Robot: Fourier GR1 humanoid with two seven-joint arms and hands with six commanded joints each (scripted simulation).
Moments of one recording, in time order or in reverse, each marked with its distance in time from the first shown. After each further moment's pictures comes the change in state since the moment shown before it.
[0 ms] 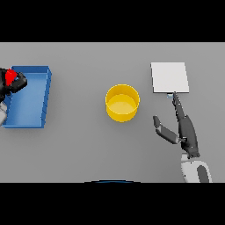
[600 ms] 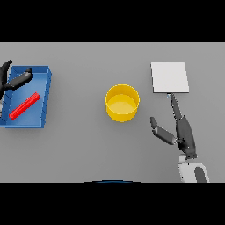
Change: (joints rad) left arm -0.003 0.053 0.001 -0.062 0.121 -0.149 -0.033; right arm 0.012 0.008 0.030 -0.027 0.054 -0.022 0.048
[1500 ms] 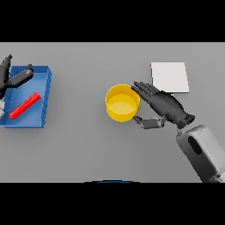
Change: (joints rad) left arm -0.017 -0.027 0.009 0.021 0.008 0.014 -0.043; right arm -0.436 -0.319 0.253 0.134 0.379 0.285 0.031
